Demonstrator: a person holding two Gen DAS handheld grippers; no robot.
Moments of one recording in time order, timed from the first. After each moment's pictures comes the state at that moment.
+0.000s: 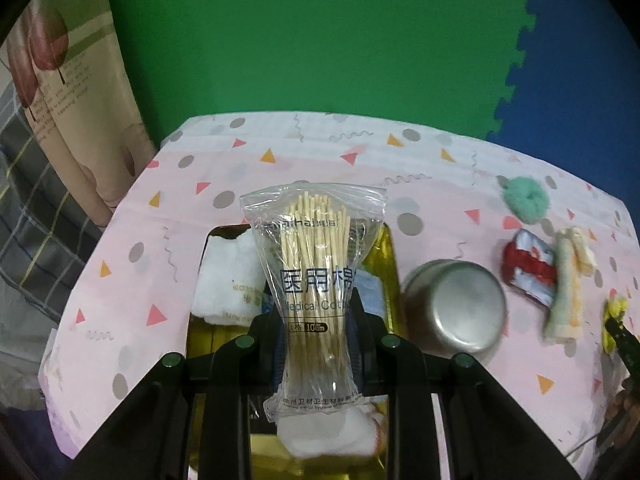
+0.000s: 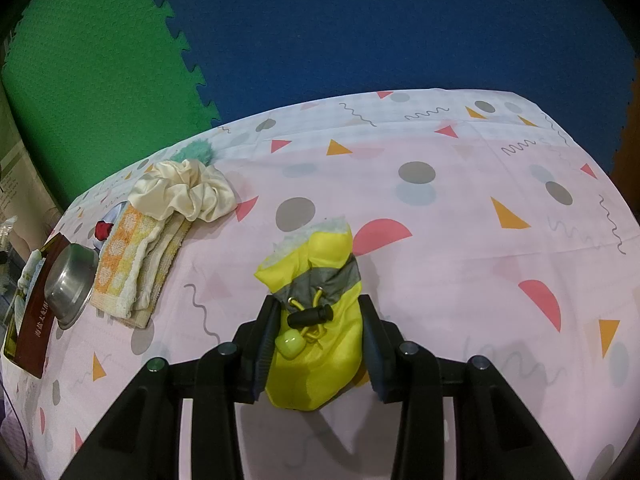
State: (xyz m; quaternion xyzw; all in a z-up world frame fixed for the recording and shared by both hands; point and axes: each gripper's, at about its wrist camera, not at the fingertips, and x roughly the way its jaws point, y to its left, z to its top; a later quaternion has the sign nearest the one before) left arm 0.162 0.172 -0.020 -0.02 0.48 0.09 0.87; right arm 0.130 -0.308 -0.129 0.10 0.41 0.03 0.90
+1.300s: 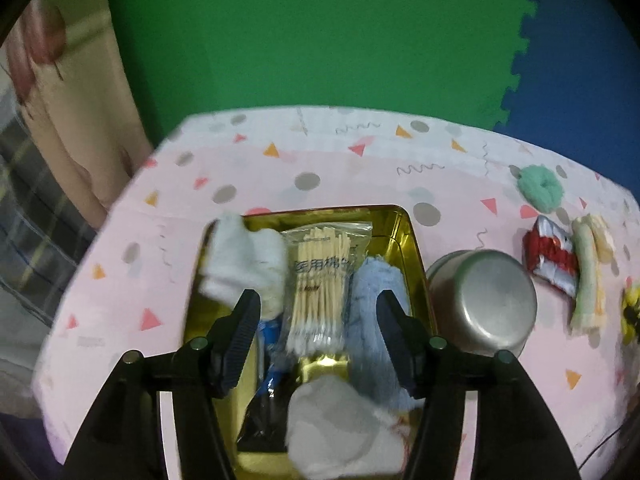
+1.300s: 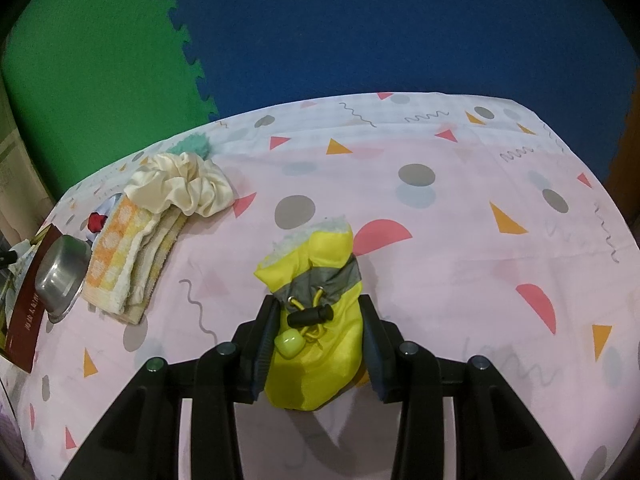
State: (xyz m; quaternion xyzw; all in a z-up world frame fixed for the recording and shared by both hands) left arm 0.149 0.173 -0.038 0.01 0.46 0.09 0.89; right arm 0.132 -0.304 -0.129 0.08 0.42 0.02 0.90
